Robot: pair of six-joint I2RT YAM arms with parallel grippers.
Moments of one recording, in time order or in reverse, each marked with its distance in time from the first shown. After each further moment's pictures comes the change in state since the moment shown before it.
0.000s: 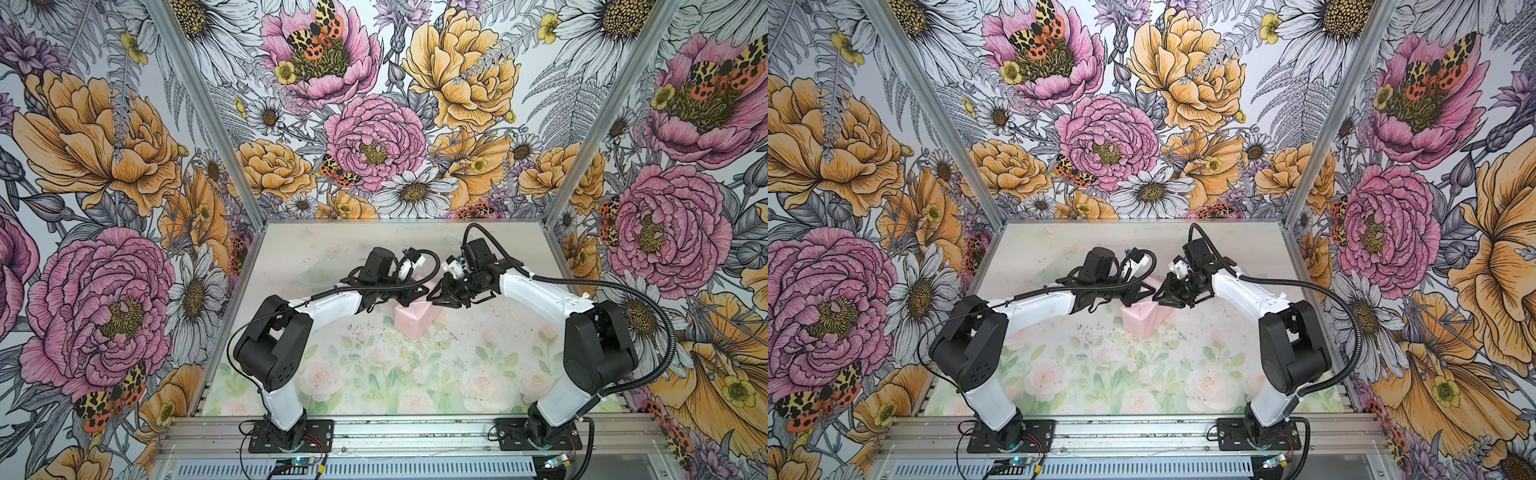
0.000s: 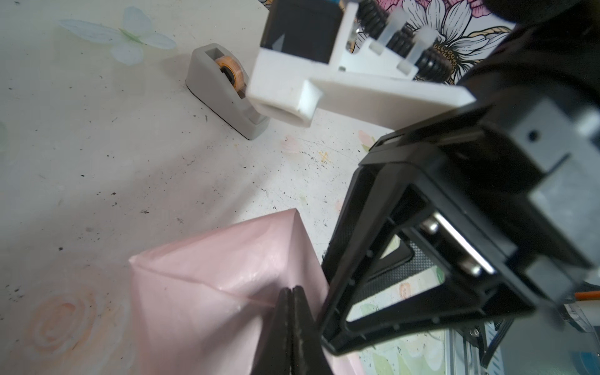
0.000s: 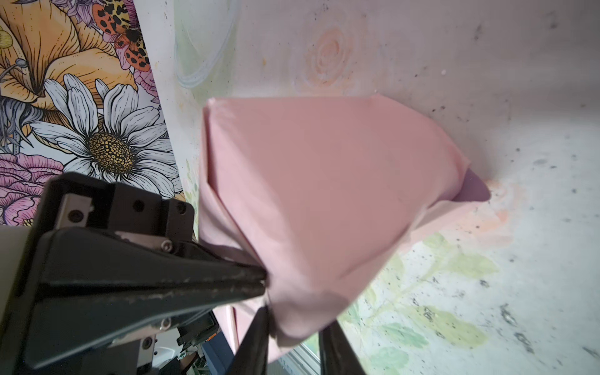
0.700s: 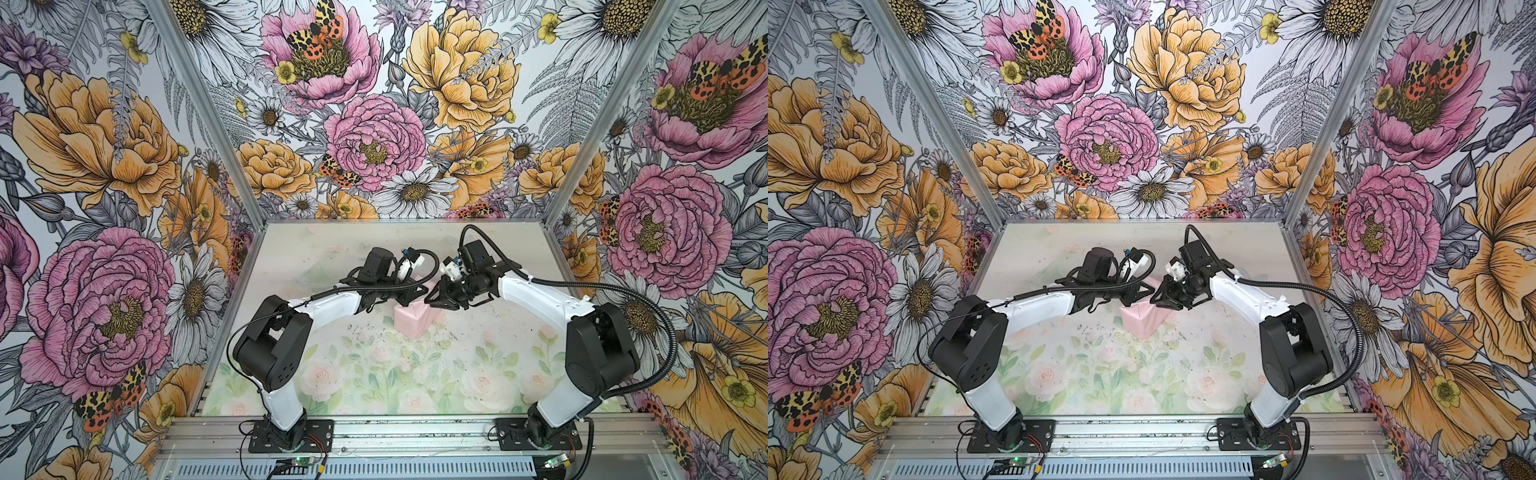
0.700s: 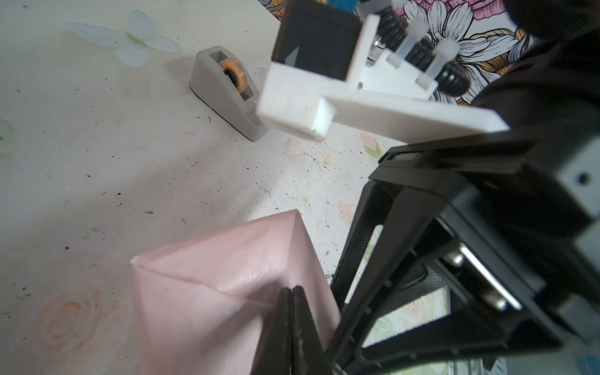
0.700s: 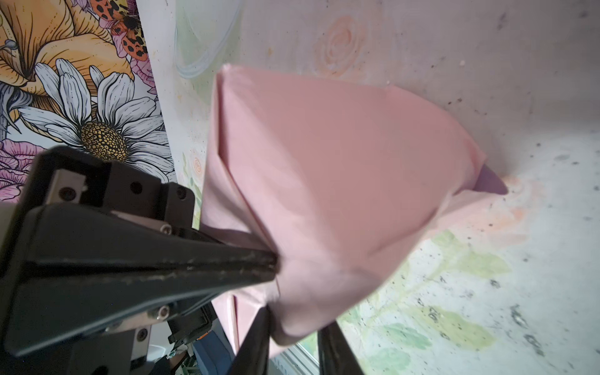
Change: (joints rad) left arm 0.006 -0.004 -0.011 0.011 -0.005 -0.001; right arm 0.025 -0.018 -0.019 0.019 0.021 -0.003
